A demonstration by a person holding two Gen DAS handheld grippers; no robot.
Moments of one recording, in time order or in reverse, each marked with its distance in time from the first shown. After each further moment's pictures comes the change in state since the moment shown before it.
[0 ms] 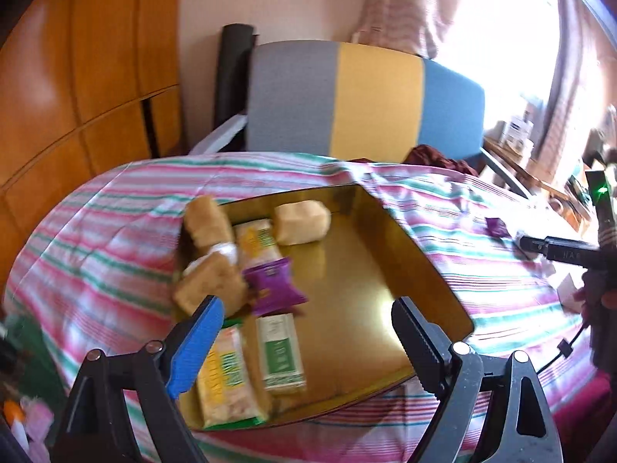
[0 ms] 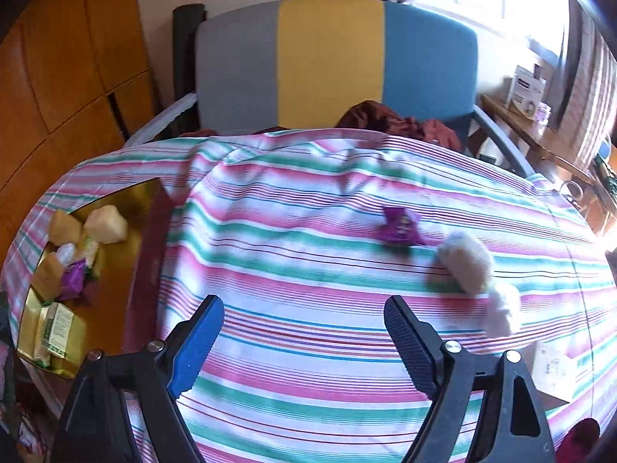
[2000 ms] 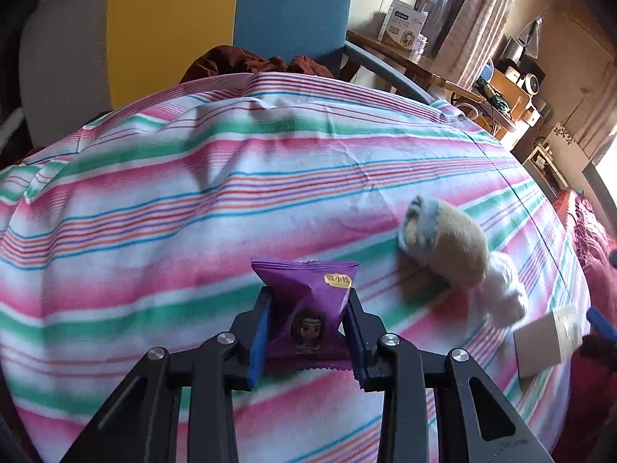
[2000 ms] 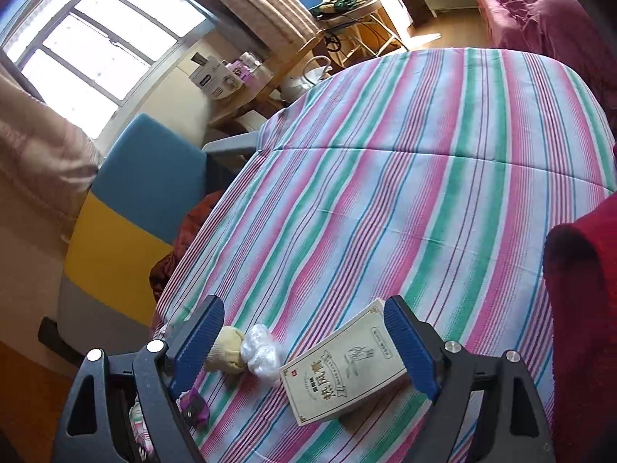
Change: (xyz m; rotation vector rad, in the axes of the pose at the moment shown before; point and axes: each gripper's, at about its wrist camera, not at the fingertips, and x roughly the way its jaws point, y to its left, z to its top) left arm 0.252 -0.321 0.064 0.256 0.324 -0.409; right arm -0.051 -0.262 -0.098 1.158 -0.233 -0.172
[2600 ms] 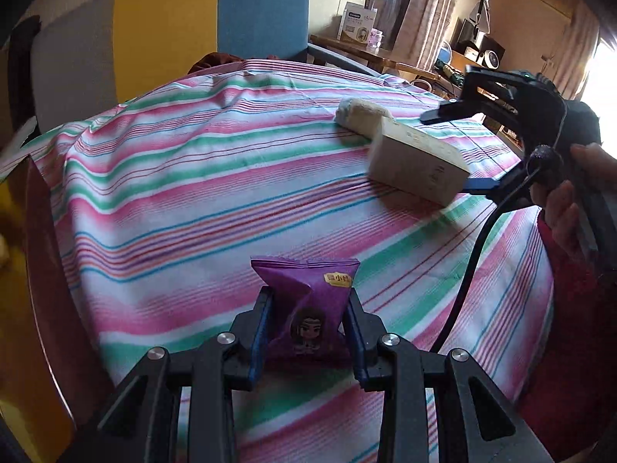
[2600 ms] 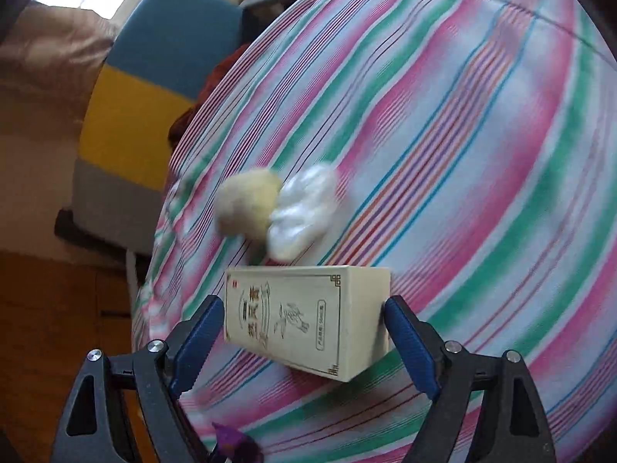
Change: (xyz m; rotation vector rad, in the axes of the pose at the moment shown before) left arm -0.102 -0.007 -0.156 0.110 -0.050 -0.035; right arm 0.083 0.058 -0.077 -0.227 0.642 0.210
